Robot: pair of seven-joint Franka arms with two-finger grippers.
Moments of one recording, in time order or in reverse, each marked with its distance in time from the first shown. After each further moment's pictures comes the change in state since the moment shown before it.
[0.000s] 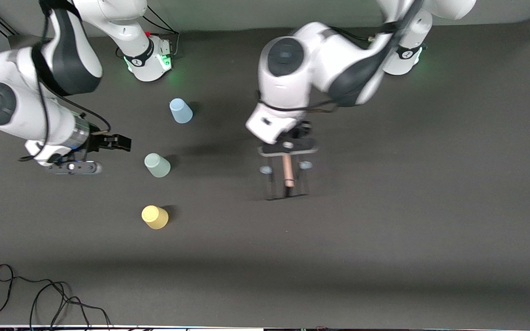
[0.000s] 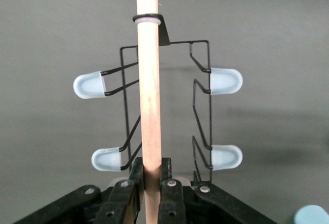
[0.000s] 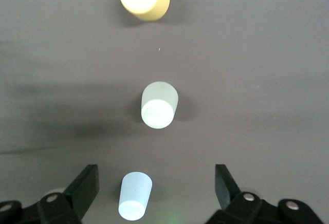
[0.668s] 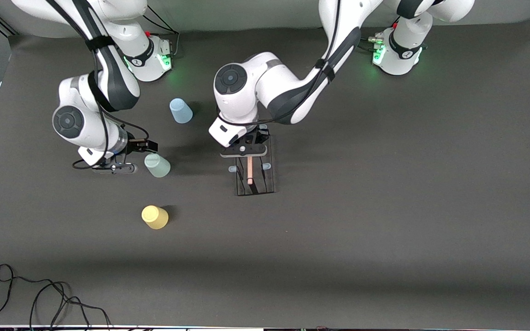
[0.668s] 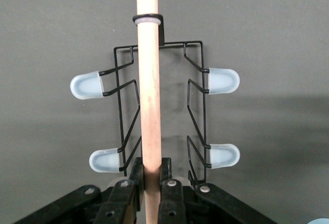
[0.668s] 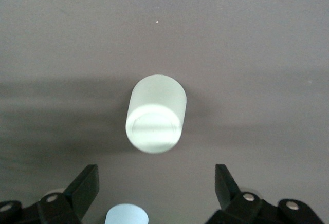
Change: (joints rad) left arm -0.101 0.207 0.001 0.059 0.019 0.139 -0.032; right arm 0.019 0.075 -0.006 -0.290 0.000 0.370 0.019
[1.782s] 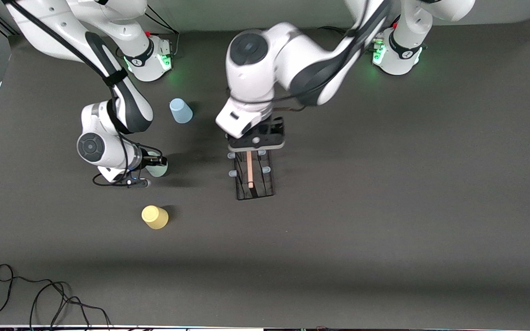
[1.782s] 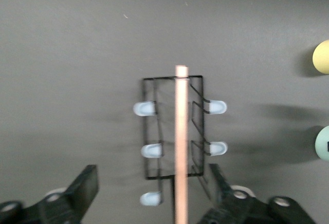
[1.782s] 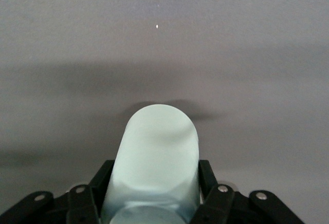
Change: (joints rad) left arm 0.086 -0.208 0.019 0.009 -0.003 -0.124 0.054; right arm 0.002 0.151 0.000 0.070 0.000 0.017 0.031
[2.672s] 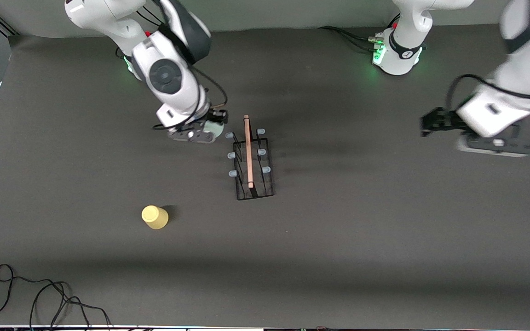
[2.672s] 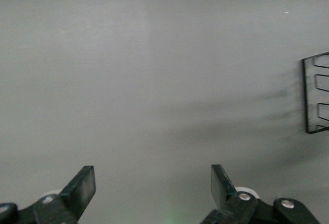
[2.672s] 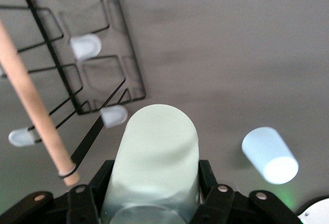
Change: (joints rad) left arm 0.696 -0.529 0.022 -0.502 -0.101 -0.164 0.888; right arm 0.471 -0.152 0.025 0.171 0.137 -0.247 0.524
